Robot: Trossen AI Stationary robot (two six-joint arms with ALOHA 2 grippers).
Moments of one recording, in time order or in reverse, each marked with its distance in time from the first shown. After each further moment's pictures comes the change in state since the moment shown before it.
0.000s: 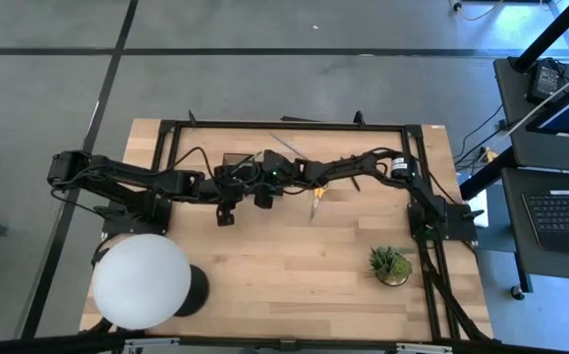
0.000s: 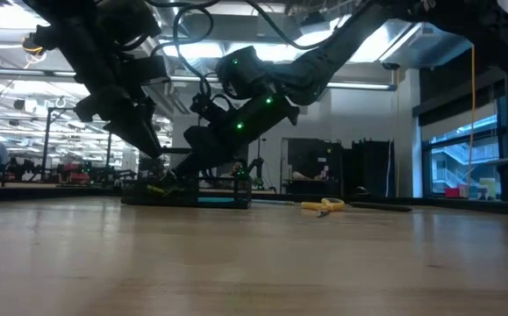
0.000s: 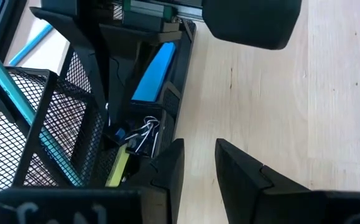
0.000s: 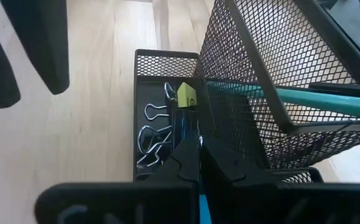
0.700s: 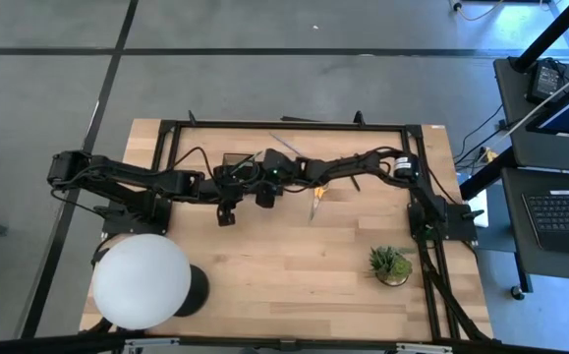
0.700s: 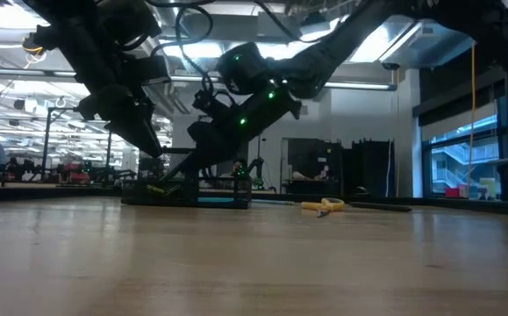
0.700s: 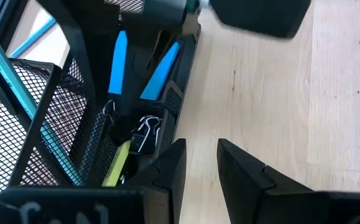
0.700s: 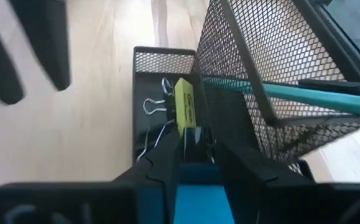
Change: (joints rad) left arm 0.000 0.000 0.000 0.002 0.000 -0.047; right arm 0.002 -0.027 -0.002 -0.043 0.001 0.002
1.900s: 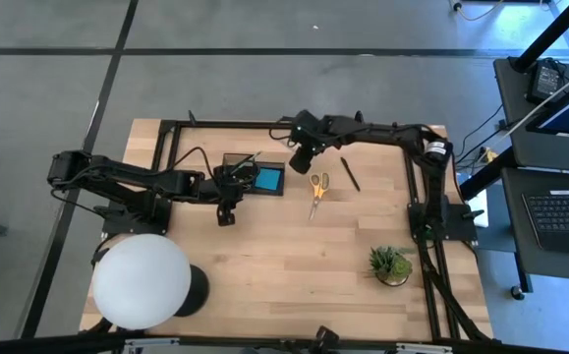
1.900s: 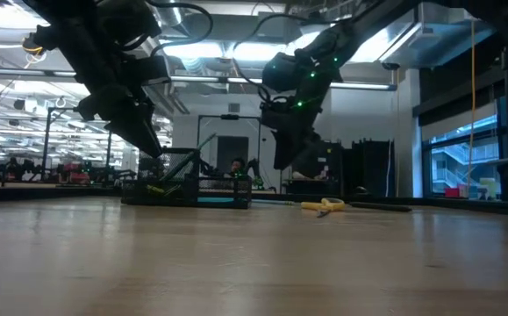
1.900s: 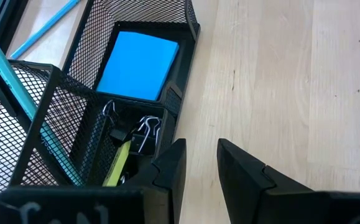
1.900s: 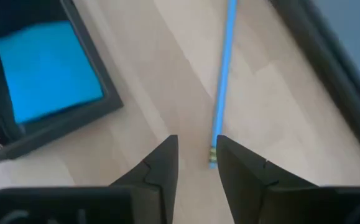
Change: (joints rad) left arm 0.000 0.001 0.000 0.001 0.000 0.010; right arm -0.272 -0.251 0.001 -0.745 -0.010 0.201
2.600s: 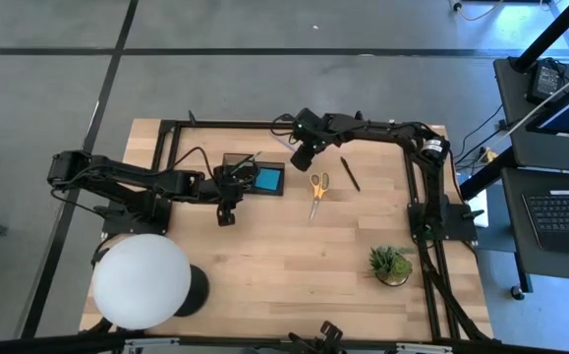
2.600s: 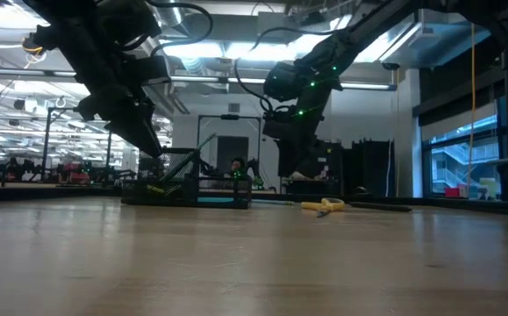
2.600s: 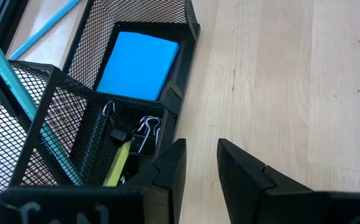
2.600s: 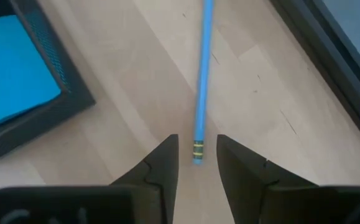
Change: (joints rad) left arm 0.000 0.000 0.000 0.001 0.000 0.000; right arm -0.036 0.035 -0.001 -0.004 0.001 0.030
